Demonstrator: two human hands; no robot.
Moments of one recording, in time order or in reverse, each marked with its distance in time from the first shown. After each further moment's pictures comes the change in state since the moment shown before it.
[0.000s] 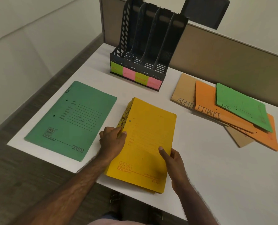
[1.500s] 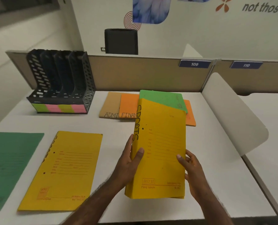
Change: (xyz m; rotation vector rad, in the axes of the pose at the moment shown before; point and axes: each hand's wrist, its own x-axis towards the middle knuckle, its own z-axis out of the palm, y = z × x) left_hand -0.185 0.240 0.198 -0.502 -0.556 0.388; right_hand -0.054 0.056 -0.360 0.354 0.213 -0.140
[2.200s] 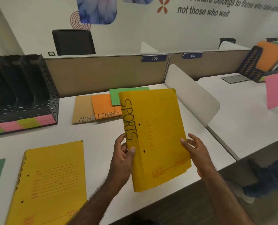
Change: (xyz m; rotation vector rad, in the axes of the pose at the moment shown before) left_hand -0.023 -0.007 -0.013 -0.211 -0.150 0.078; right_hand -0.068 -0.007 -0.023 -0.209 0.387 -0.134
